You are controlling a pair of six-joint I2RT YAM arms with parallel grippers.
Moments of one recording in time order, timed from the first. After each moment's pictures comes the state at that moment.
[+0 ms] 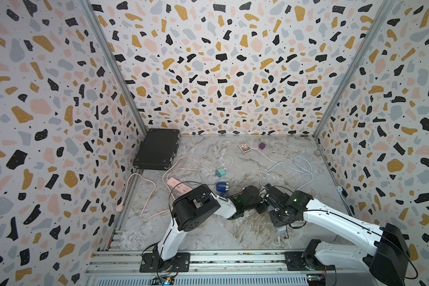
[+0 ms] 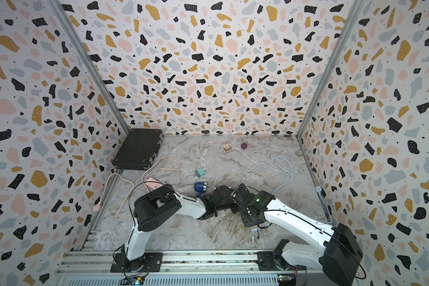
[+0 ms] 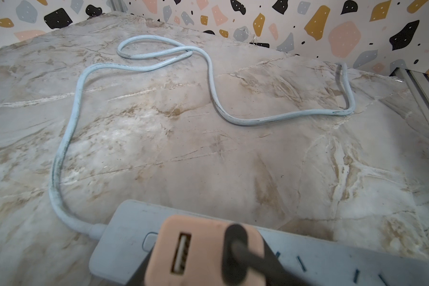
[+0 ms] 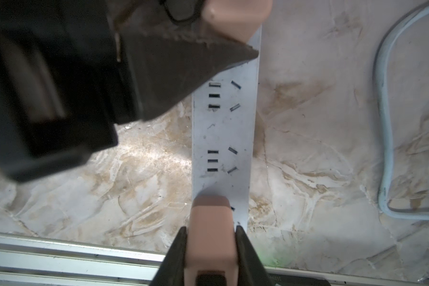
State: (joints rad) left arm -1.04 2.10 1.04 0.63 0.14 0.02; right arm 0.84 1.16 0.82 -1.11 0.13 0.53
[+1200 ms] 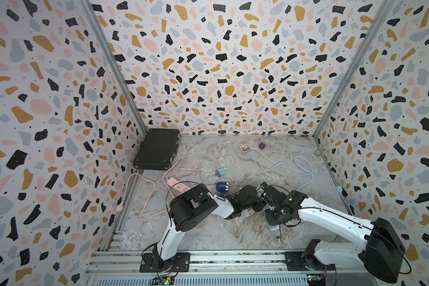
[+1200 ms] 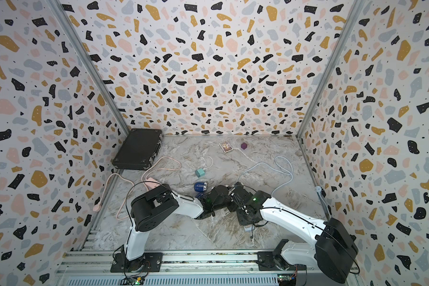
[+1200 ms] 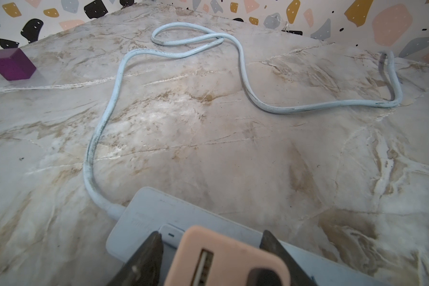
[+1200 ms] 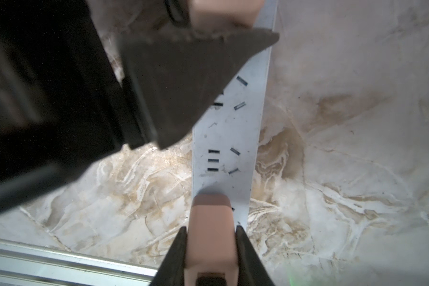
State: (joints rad) left arm -1.03 2.07 0.99 0.62 0.06 0.02; right arm 0.82 1.23 0.78 -0.97 0.05 0.55
